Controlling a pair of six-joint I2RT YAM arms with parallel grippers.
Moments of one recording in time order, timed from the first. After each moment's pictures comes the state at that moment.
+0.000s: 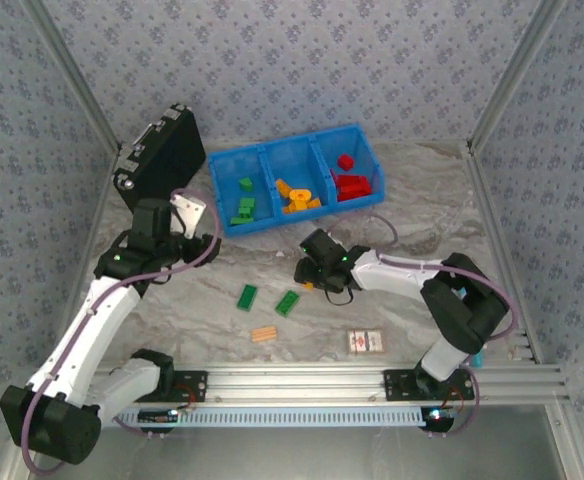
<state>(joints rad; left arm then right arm) -0.30 0.96 0.90 -0.67 0.14 0.08 0.80 1.65 0.91 -0.35 0.06 0.95</state>
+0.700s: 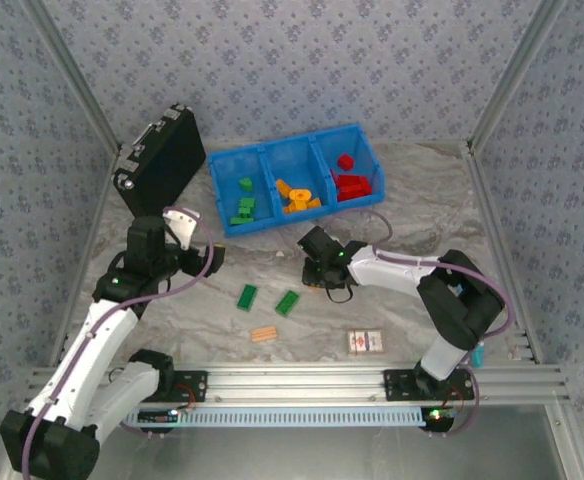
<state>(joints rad) -0.27 0.83 0.75 -0.52 0.13 0.06 0.79 1.66 0.97 -0.45 0.06 0.83</state>
